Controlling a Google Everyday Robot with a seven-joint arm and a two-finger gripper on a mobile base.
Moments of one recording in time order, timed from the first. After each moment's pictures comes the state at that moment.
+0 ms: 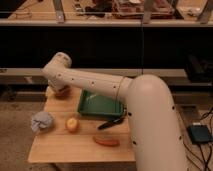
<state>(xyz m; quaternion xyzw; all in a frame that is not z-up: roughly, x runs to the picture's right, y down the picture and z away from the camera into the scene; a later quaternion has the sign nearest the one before) -0.270 -0.014 0.824 0.08 -0.21 -0.90 0.37</state>
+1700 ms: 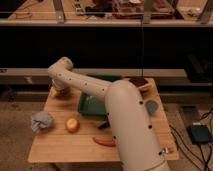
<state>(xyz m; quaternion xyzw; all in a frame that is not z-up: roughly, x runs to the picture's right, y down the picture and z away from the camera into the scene) -0.278 -0.006 0.918 0.04 -0.25 -0.87 0.42</state>
